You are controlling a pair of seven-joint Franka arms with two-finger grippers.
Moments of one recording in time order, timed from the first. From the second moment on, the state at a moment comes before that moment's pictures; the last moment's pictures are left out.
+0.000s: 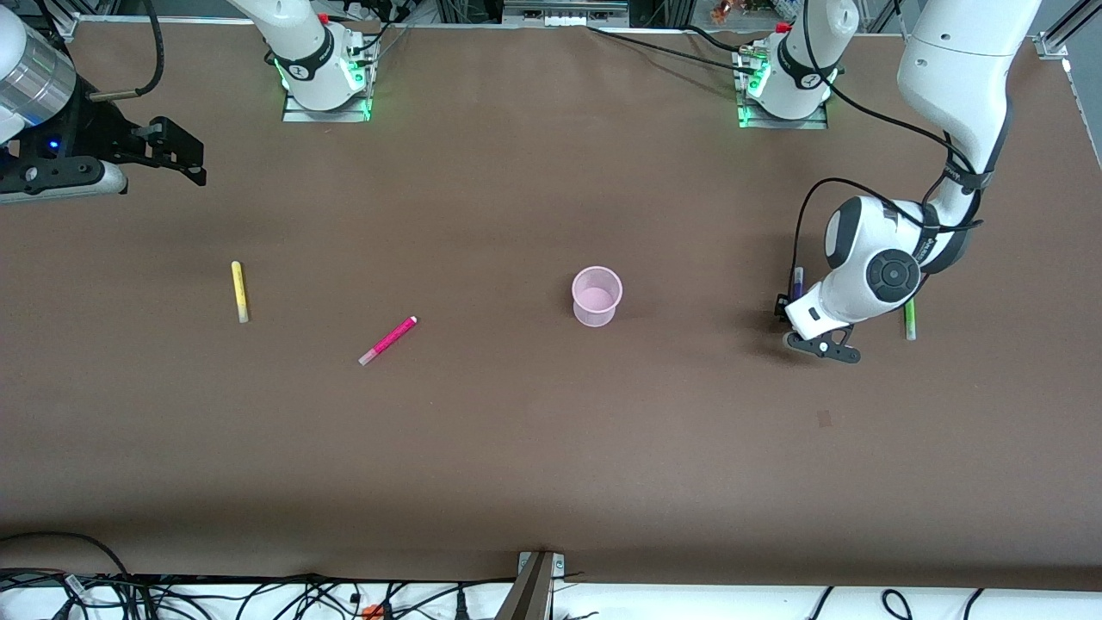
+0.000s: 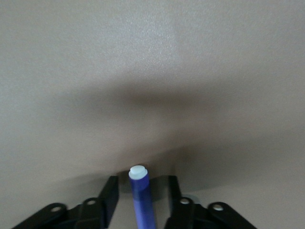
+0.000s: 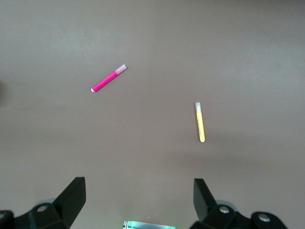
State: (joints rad) left arm -0.05 0.49 -0.03 -2.09 0.06 2.44 0.13; right arm 0.09 -0.03 0.04 -1.59 -0.01 1.51 0.00
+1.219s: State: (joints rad) left arm -0.06 0.35 -0.09 -1.80 0.04 1.88 0.13; right arm 0.09 0.11 0.04 -1.57 -0.01 1.54 0.00
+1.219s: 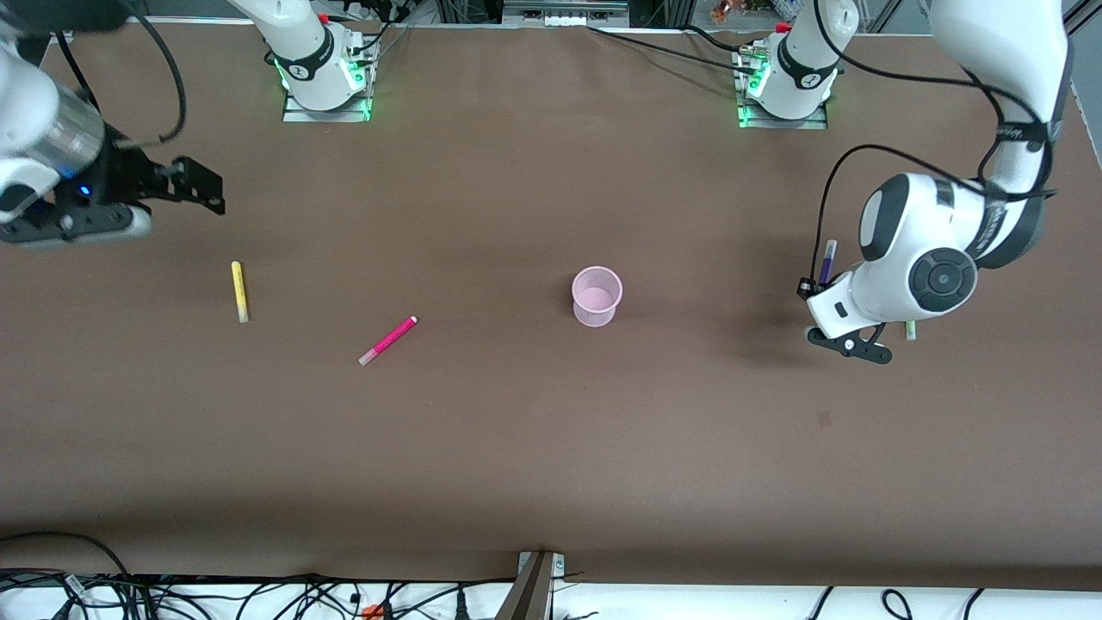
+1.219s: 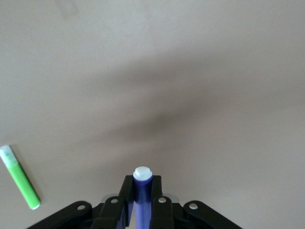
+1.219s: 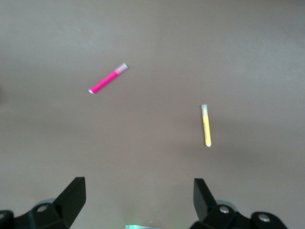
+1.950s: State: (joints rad) left arm -0.07 0.41 -0.15 -1.70 -0.79 1.93 0.61; right arm 0.09 0.25 0.04 -1.66 0.09 1.69 0.15
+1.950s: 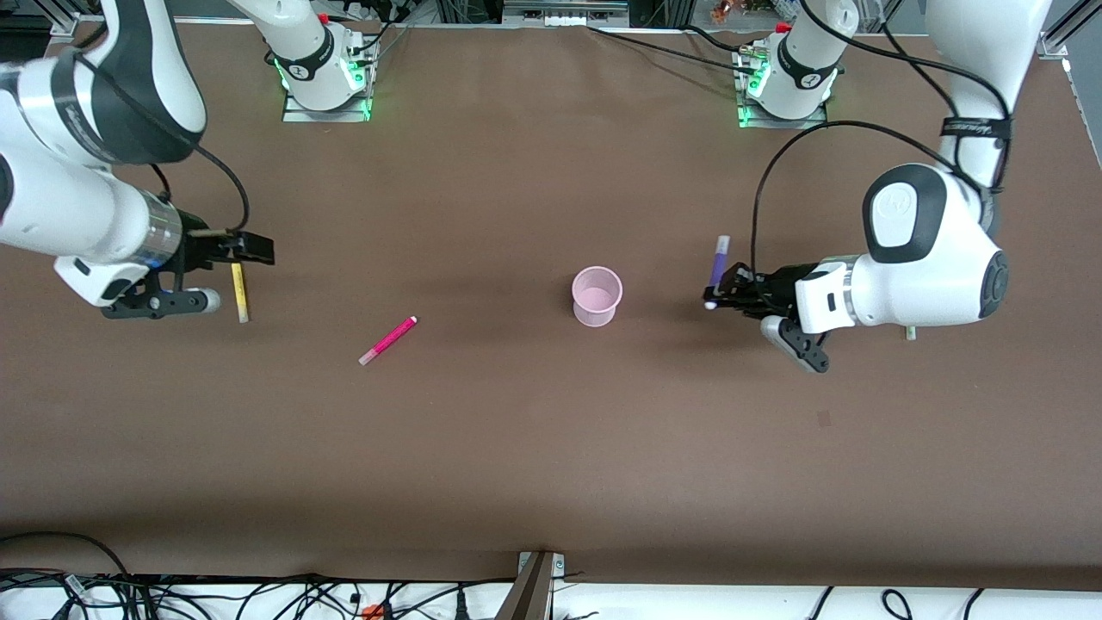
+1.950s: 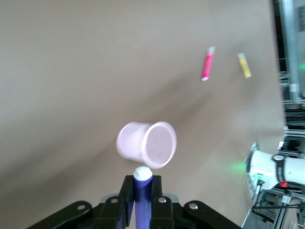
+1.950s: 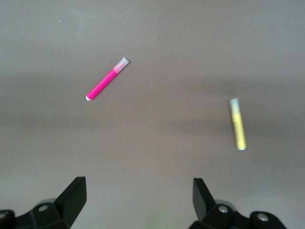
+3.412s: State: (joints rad) left arm -0.22 0.53 -0.37 -1.75 -0.92 2.33 1.46; right arm 0.25 0.66 0.04 -1.71 0.33 2.15 0.71
